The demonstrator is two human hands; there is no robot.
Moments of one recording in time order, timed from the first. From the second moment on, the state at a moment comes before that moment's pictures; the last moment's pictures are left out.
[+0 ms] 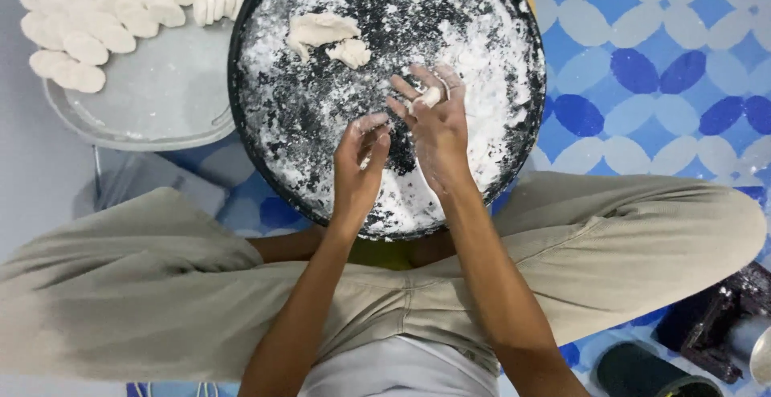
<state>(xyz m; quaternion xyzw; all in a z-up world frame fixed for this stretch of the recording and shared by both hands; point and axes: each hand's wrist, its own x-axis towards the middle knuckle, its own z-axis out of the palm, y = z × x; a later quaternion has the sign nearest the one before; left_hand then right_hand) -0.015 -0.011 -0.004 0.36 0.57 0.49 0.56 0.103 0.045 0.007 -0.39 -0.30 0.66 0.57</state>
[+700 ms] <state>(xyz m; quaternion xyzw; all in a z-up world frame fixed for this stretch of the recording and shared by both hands) -0.017 0.008 0.031 0.48 0.51 0.53 0.47 0.093 0.039 0.021 -0.43 -0.33 0.57 0.61</state>
